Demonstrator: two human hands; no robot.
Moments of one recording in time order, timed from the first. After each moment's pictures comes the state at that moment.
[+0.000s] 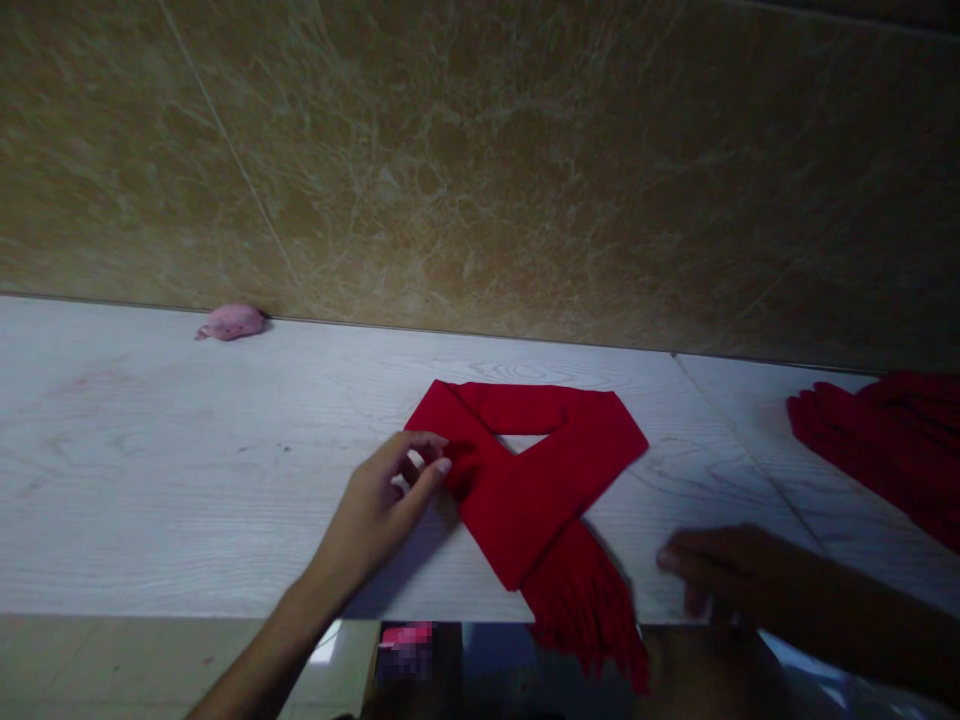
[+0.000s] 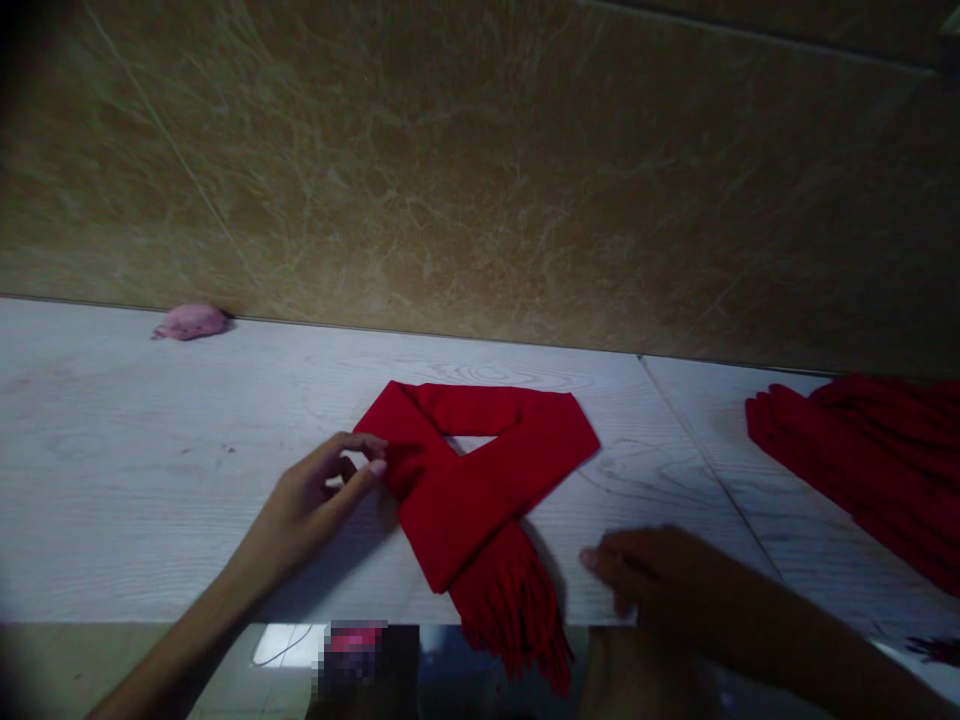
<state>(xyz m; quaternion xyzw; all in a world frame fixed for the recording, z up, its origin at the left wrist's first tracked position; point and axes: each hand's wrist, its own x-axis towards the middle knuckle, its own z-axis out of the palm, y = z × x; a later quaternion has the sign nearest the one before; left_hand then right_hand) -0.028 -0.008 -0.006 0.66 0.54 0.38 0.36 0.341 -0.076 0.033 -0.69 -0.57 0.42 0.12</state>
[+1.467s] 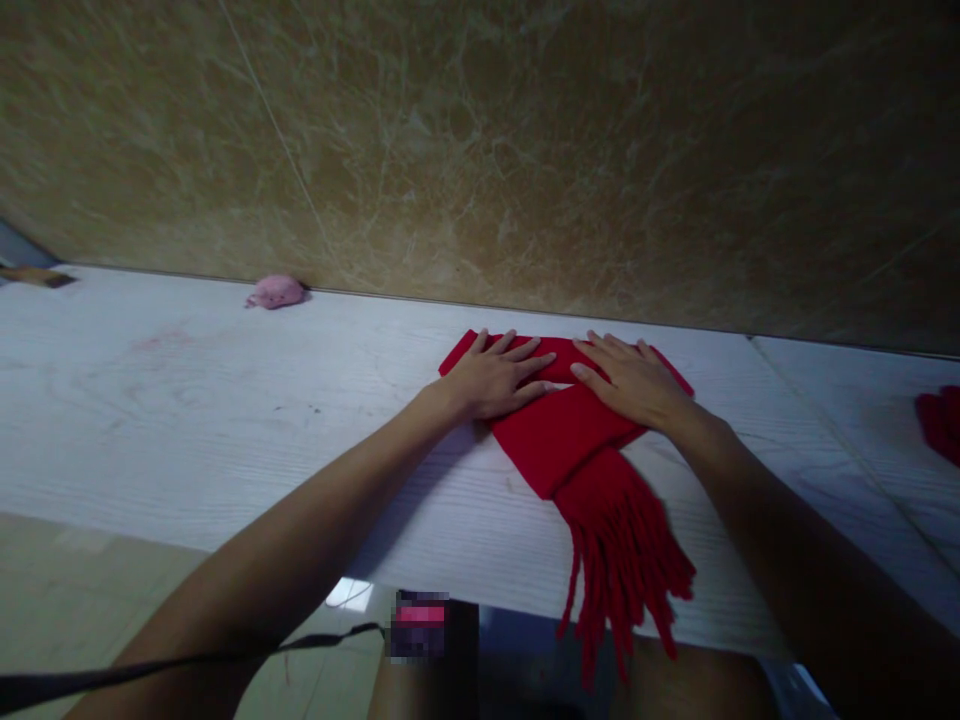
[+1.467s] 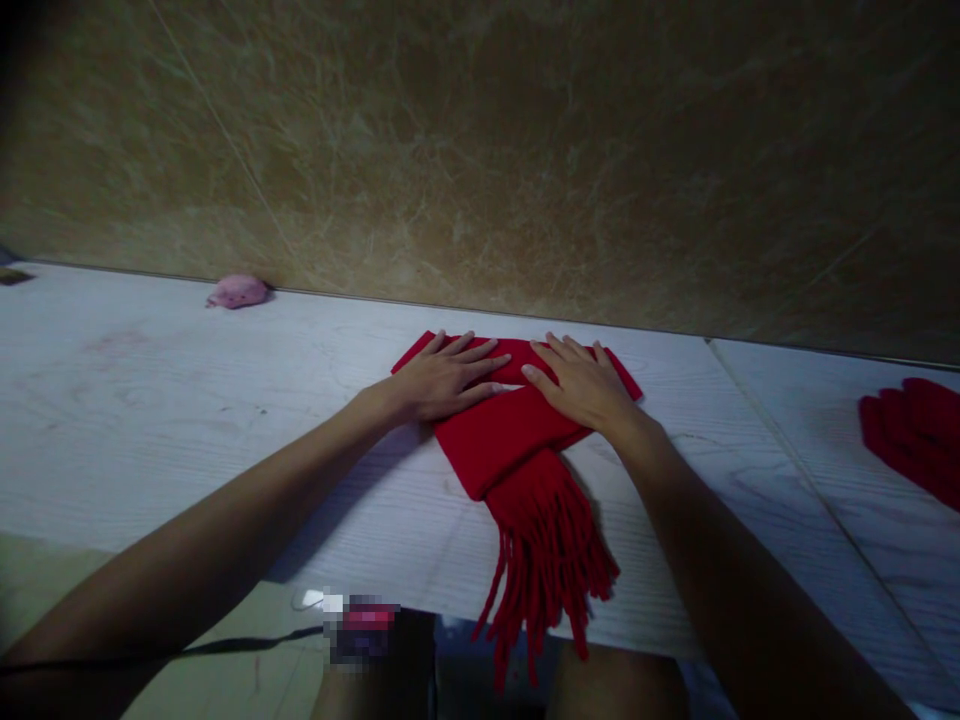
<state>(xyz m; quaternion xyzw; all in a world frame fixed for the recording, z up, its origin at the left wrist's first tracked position) 0.037 0.117 -0.021 0.91 0.41 0.03 0.04 0.285 0.114 -0.040 -0.59 -0.80 0.01 0.09</state>
